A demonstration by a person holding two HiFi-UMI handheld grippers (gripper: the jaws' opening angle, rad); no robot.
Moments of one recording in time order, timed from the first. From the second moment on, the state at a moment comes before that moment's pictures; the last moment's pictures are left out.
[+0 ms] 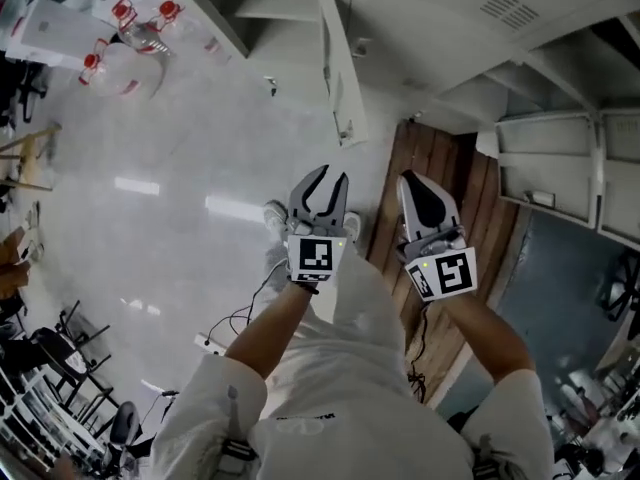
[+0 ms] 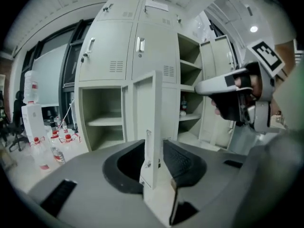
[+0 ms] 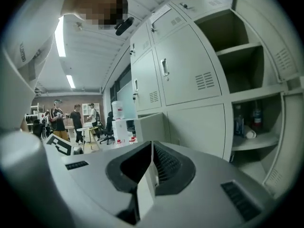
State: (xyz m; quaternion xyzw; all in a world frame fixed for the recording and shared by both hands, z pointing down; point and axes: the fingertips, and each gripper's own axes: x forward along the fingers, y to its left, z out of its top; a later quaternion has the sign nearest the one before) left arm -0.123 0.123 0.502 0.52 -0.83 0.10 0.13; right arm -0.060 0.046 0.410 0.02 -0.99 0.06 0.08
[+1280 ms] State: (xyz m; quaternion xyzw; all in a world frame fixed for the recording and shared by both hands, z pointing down) left arm -0.233 0.154 0.561 0.55 -0.83 0.06 0.11; right arm -0.162 0.137 0.567 -0.12 -0.98 0.00 0.17
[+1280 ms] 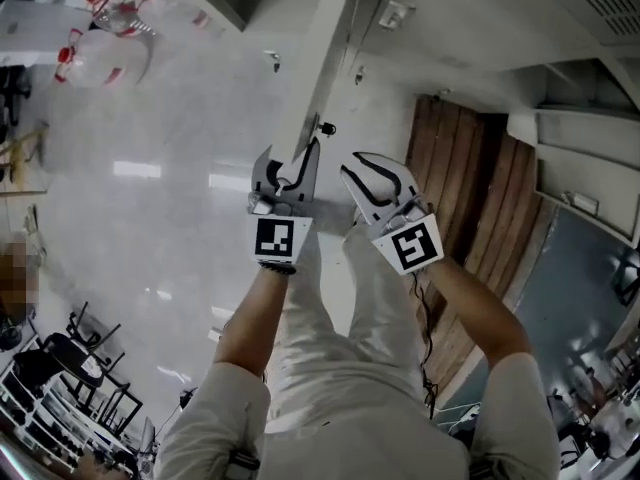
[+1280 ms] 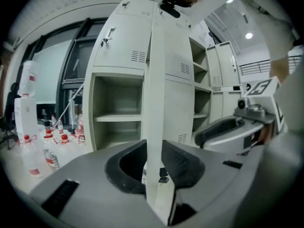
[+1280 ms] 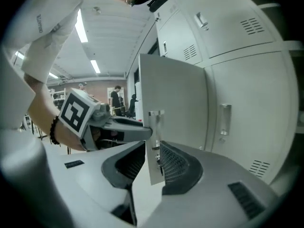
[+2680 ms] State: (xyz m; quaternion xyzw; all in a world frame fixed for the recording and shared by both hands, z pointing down) left arm -0.388 0.274 0.608 0.66 -0.73 0.11 0.13; right arm -0.414 0.190 0.579 -0.12 -0.99 -0.05 0.11
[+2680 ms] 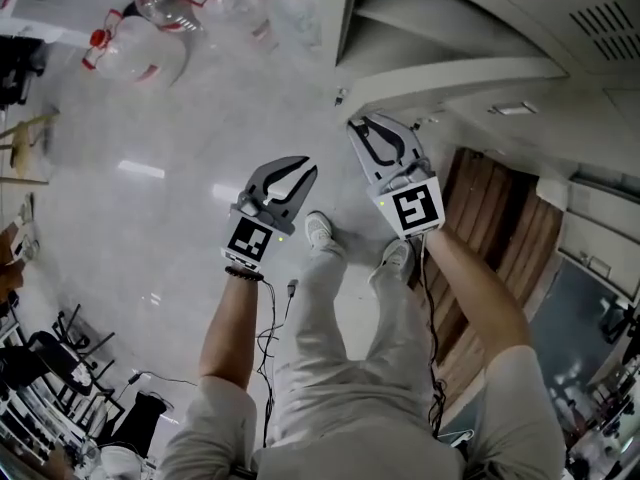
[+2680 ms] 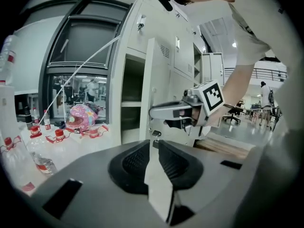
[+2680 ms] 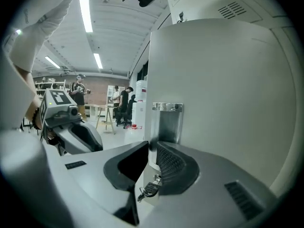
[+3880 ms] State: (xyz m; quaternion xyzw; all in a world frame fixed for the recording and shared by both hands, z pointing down) left arm -0.502 0.134 0.633 0.58 -0.80 0.12 0.08; right arm -0.528 0.118 0.572 0.06 -0.99 -0.06 0.08
